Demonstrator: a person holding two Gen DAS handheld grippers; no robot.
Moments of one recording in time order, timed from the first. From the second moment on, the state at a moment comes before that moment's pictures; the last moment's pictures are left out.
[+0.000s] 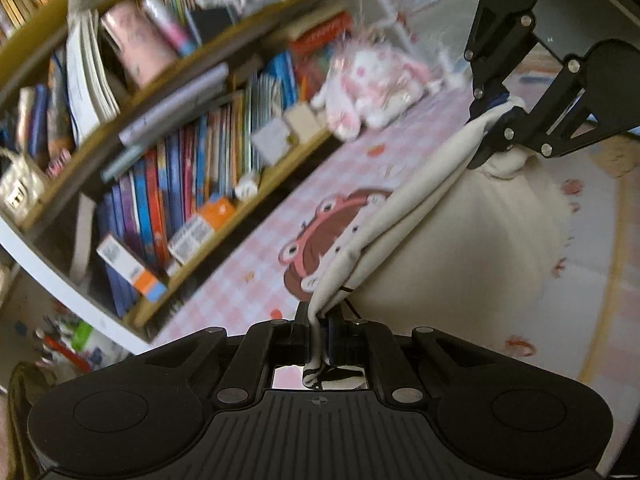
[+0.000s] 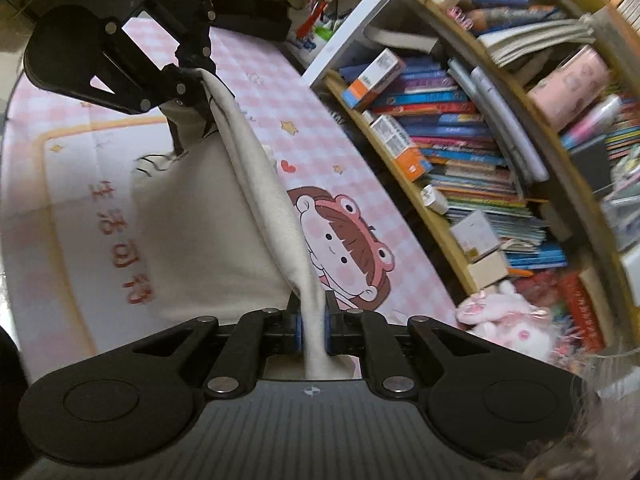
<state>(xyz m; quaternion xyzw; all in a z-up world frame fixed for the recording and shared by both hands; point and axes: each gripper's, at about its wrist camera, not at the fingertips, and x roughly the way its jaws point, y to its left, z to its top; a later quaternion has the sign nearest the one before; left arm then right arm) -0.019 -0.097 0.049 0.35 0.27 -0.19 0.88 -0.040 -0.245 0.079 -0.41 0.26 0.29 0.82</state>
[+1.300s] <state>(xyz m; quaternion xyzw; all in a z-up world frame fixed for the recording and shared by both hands) 0.055 0.030 -0.001 -0.30 0.34 -0.09 0.89 0.058 -0.342 -0.005 0.18 0.45 0.18 0.85</state>
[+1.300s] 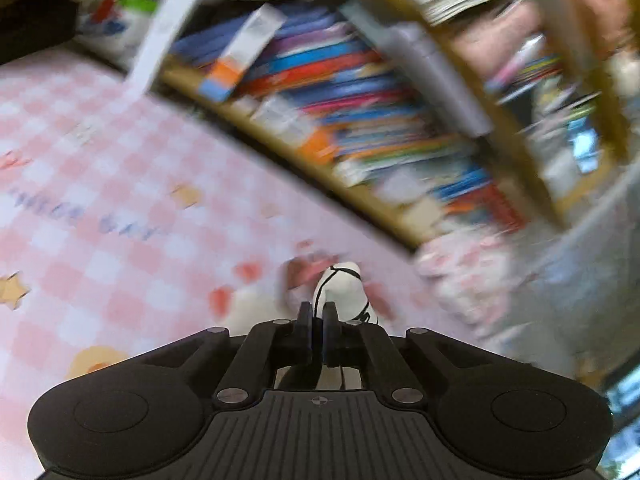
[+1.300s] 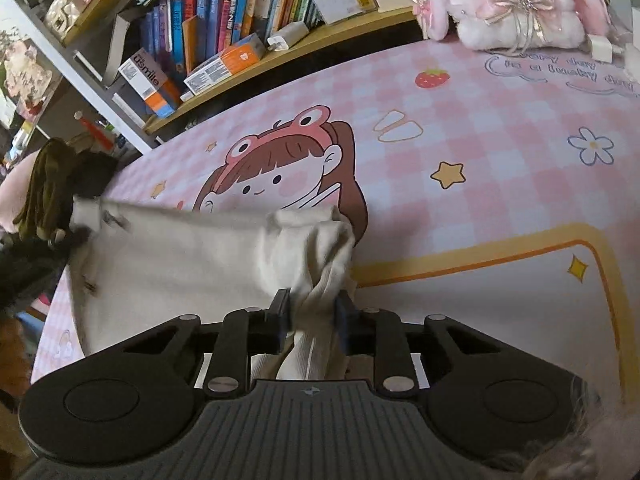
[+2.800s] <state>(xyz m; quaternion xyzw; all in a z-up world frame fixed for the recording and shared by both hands) 0.091 0.014 0.002 -0.24 0.38 -0.05 0.89 0.056 -0.352 -0.009 0.22 0.45 0.16 0.85</state>
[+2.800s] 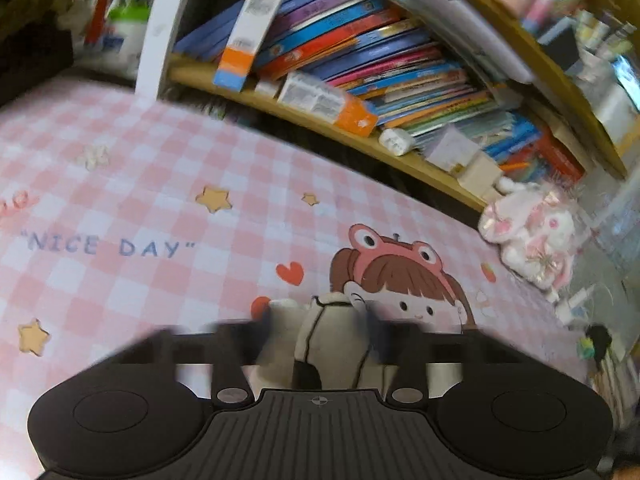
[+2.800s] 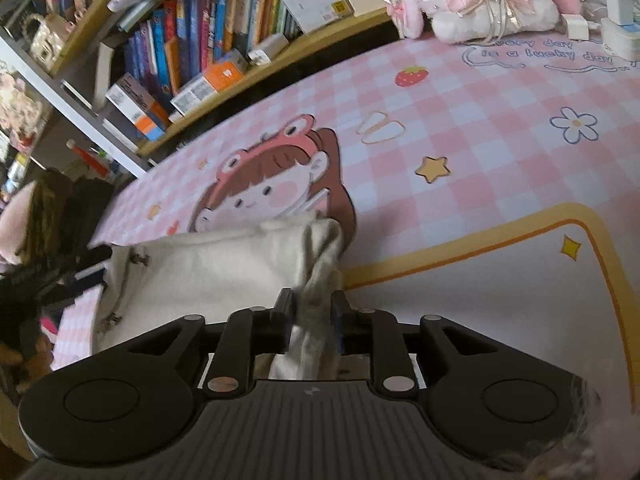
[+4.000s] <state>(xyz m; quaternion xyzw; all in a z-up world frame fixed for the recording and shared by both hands) -0.039 -0.013 0.005 -0.22 0.36 0.05 0.91 0.010 -0.371 0.015 0.23 0.44 0.18 0.85</state>
